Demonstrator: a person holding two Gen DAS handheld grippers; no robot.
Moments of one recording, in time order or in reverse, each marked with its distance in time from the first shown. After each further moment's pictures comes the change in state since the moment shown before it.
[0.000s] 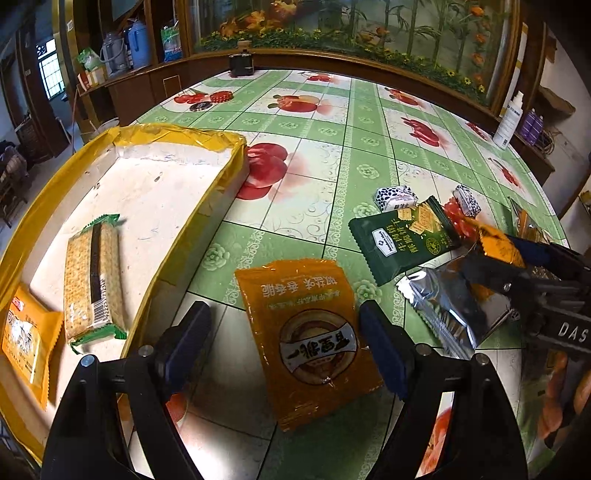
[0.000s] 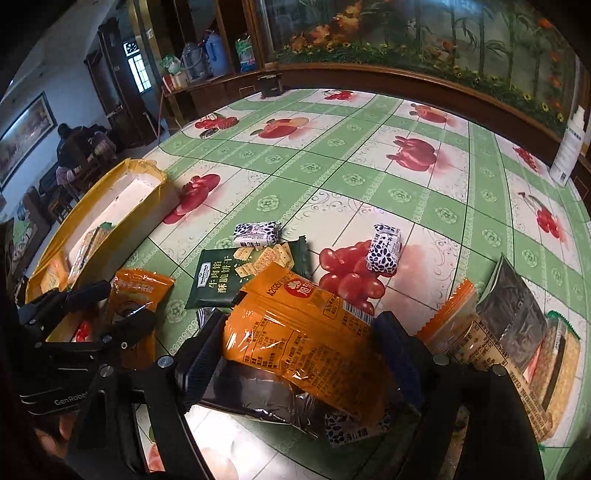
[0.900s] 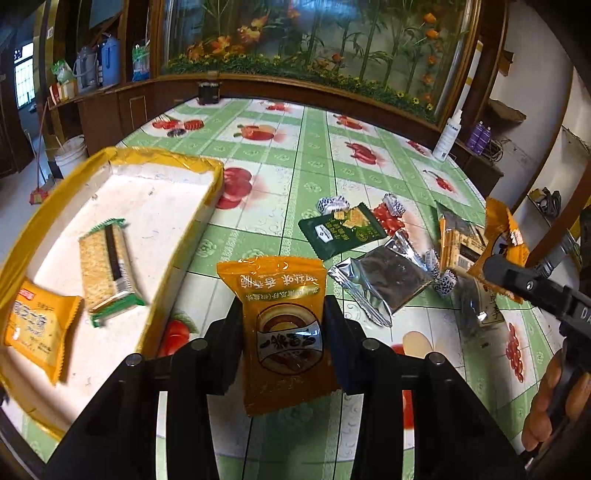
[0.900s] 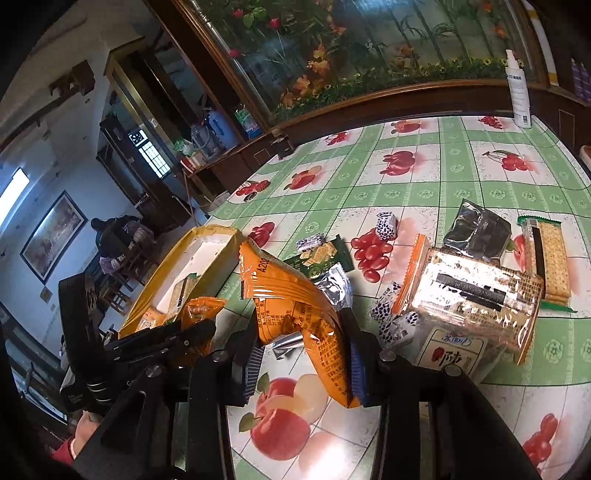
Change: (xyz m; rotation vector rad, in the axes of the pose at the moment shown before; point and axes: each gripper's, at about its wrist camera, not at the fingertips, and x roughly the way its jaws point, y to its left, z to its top) left arm -0.069 0.019 -0.023 0.033 -0.102 -0.196; right arm -0.106 0.002 -0.062 0.251 -0.210 0.212
